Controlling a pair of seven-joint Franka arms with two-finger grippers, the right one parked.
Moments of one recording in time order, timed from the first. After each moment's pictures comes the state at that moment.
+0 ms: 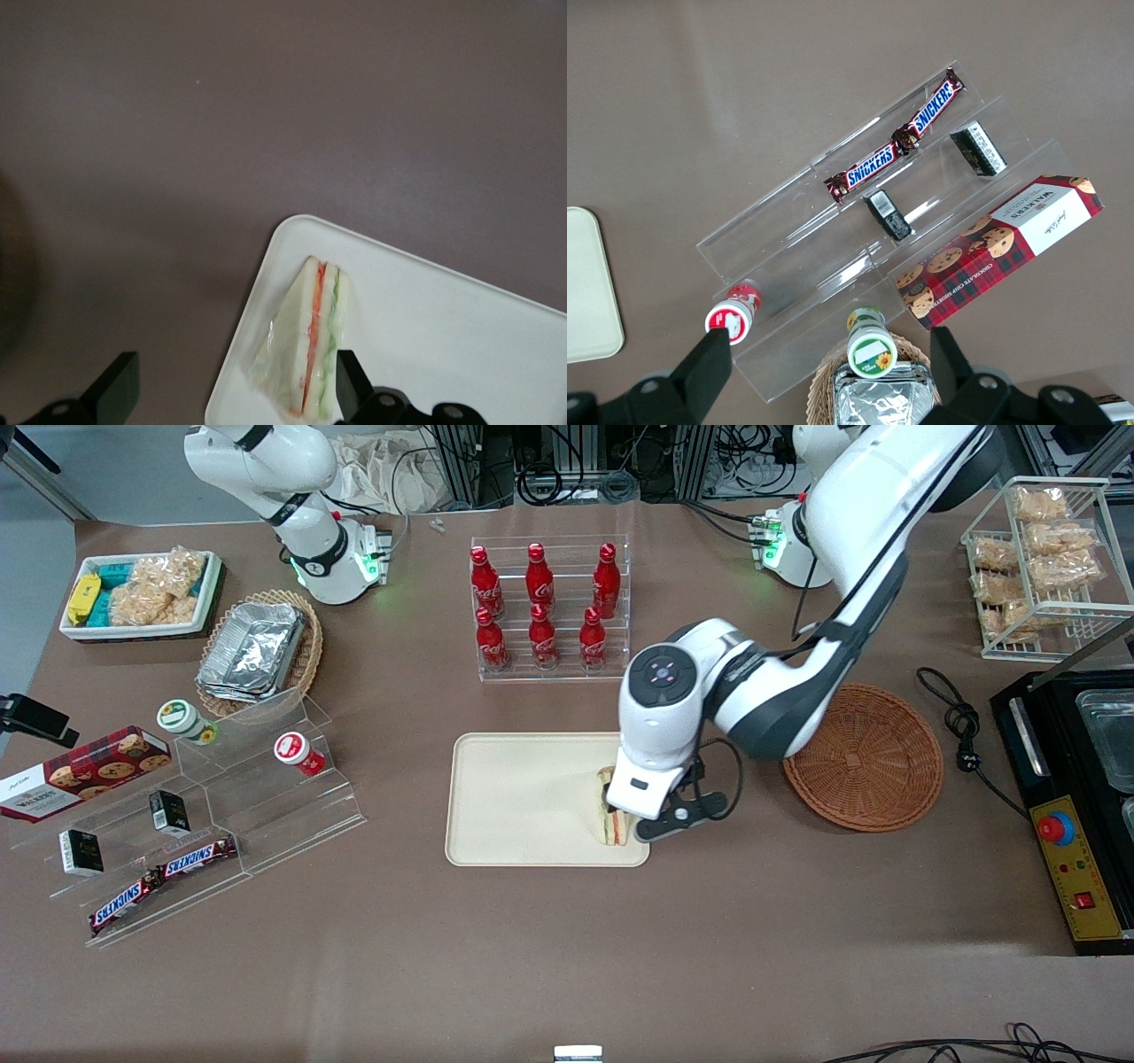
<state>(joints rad) -0.13 0.61 -0.62 -1.38 0.47 1.94 -1.18</state>
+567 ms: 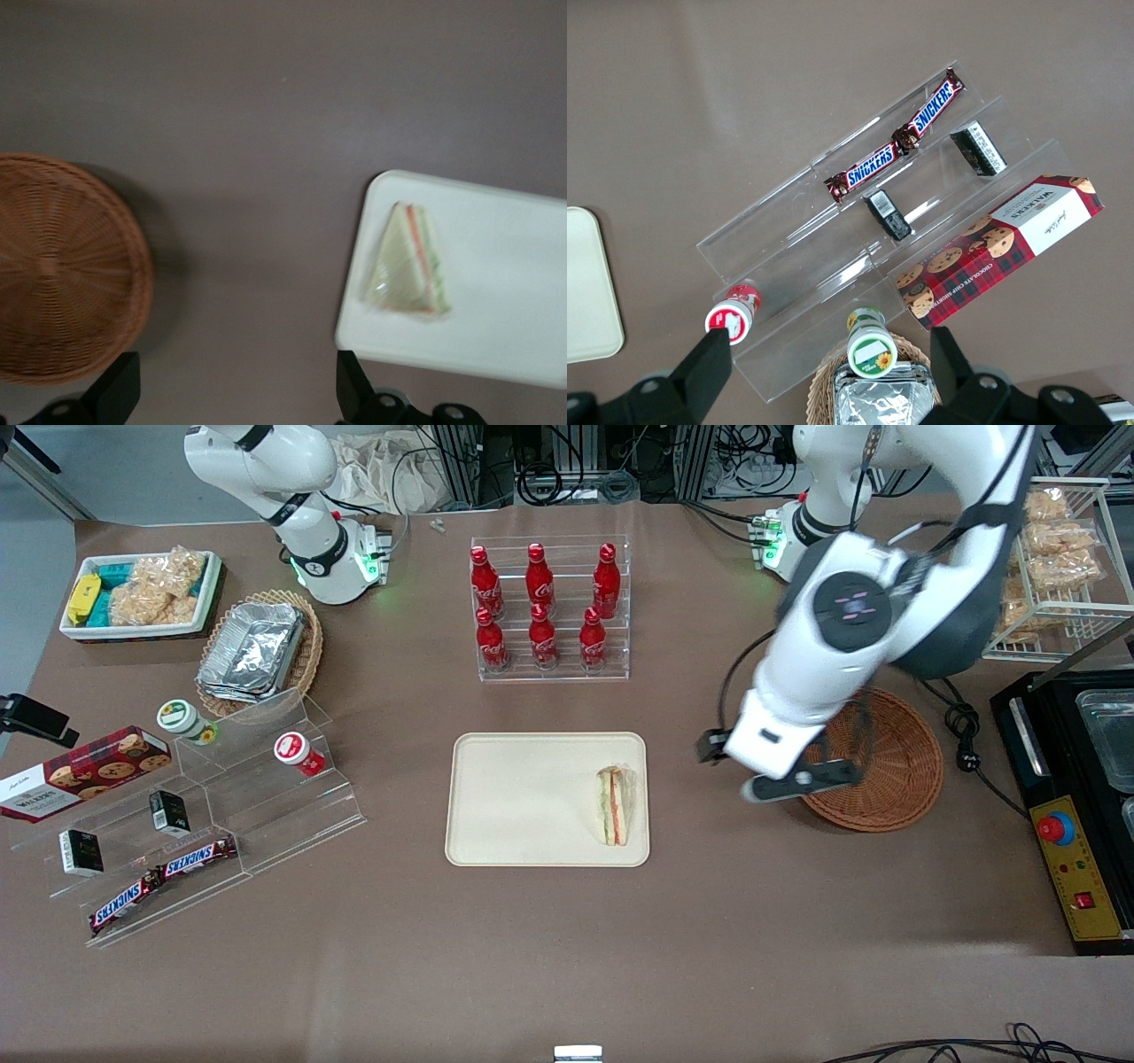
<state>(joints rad) -0.10 0.20 -0.32 -1.65 0.05 1.86 -0.55</state>
